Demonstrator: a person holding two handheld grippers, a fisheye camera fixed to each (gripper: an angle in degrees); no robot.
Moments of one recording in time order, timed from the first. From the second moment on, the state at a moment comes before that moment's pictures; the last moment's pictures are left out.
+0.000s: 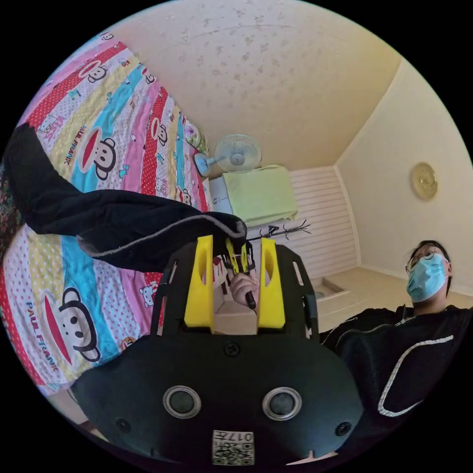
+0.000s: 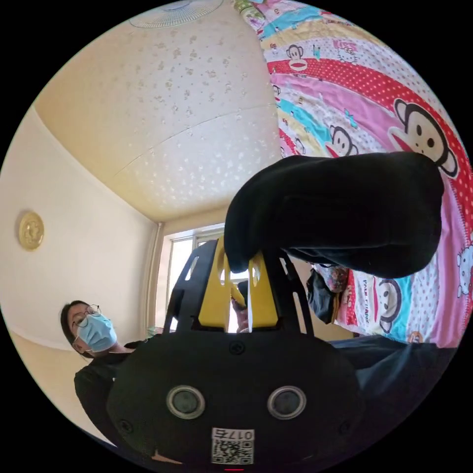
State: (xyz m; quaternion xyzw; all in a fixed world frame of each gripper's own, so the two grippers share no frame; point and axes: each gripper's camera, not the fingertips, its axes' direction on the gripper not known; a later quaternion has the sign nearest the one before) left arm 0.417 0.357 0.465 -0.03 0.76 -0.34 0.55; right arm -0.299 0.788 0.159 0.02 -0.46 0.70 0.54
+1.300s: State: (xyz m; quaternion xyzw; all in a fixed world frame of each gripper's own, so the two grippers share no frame) left arm -0.064 0.360 0.186 0.46 0.63 0.20 0.59; right arm -0.423 0.496 0.102 0.15 -0.64 0.23 0.72
